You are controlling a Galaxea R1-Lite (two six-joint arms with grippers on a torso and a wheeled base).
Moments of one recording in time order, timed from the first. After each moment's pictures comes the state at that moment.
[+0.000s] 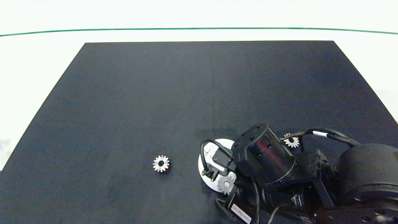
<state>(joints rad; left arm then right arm) -0.26 0.48 -0.66 0.51 0.02 0.13 0.96 1.77 -1.10 0.20 -0.30 -0.20</state>
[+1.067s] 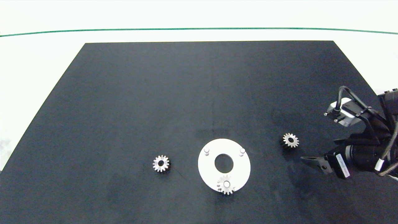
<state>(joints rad) -0.27 0.46 -0.65 0.51 0.02 0.13 0.35 1.38 -0.89 0.22 -0.18 -0.15</state>
